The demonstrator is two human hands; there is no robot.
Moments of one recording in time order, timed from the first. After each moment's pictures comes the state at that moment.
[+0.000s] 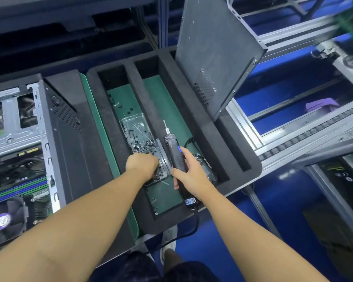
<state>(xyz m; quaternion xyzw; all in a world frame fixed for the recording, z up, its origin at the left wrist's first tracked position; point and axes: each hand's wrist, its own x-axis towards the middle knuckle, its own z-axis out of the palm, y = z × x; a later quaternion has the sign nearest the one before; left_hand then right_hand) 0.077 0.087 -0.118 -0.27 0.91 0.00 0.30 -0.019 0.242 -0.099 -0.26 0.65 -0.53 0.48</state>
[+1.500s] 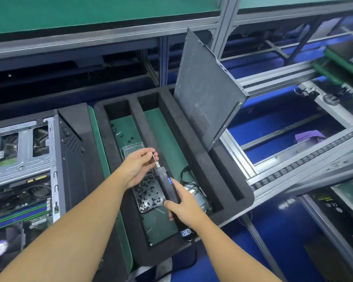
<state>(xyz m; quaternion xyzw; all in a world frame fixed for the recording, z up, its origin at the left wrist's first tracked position) 0.057 0.040 -0.074 -0.38 0.40 0.82 -0.17 -0.017 0.243 -0.097 -0.30 0.68 -0.46 0.49</state>
